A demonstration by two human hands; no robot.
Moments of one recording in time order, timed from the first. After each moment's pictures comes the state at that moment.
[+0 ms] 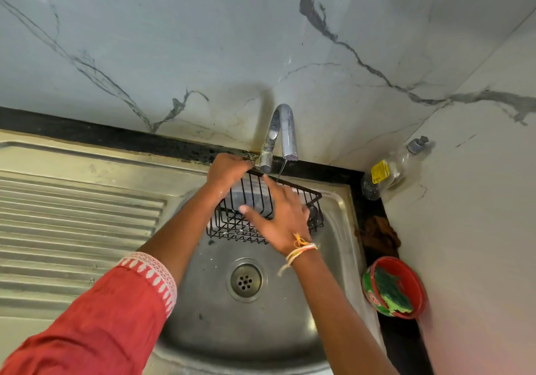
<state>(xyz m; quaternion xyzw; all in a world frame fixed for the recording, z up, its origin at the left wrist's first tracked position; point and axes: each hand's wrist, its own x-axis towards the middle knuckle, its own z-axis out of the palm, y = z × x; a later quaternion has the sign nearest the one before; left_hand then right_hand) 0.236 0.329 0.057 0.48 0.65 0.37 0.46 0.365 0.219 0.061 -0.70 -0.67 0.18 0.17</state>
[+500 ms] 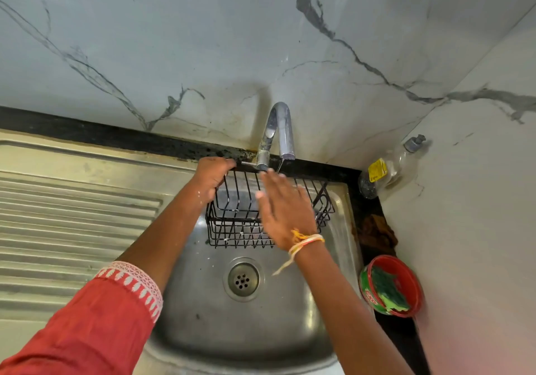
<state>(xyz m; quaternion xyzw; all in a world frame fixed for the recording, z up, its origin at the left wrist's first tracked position) 0.218 0.321 0.060 0.37 0.63 0.40 0.56 0.377 0.222 0.075 -0.64 -0.76 0.08 0.09</state>
